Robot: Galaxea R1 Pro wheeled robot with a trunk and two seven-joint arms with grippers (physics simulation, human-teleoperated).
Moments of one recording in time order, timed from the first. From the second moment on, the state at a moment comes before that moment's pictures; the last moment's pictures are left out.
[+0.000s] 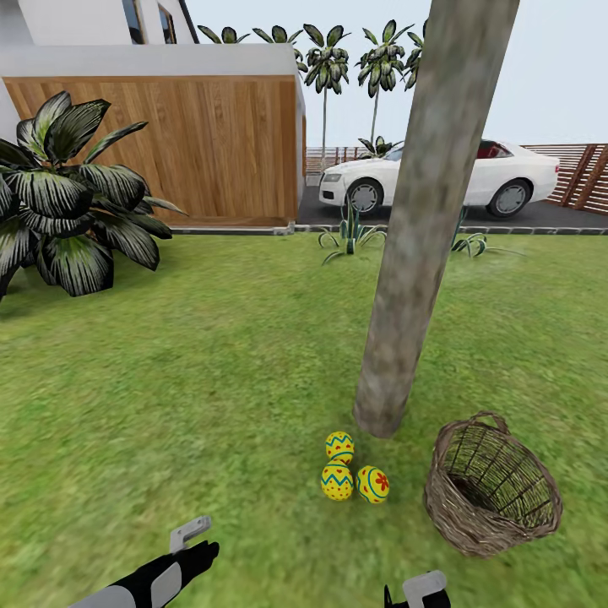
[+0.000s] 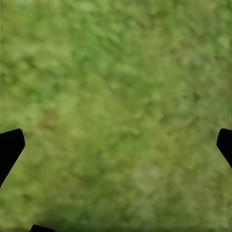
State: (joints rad) left arm -0.61 0.02 0.23 -0.02 0.18 0.02 -0.01; right arm -0.40 0.06 1.20 0.02 -0.78 -0.55 -0.37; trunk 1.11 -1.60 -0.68
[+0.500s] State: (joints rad) left arm -0.61 0.02 0.23 -0.02 0.18 0.02 -0.01; right arm -0.40 0.06 1.20 0.02 -0.78 -0.55 -0.37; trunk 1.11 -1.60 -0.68
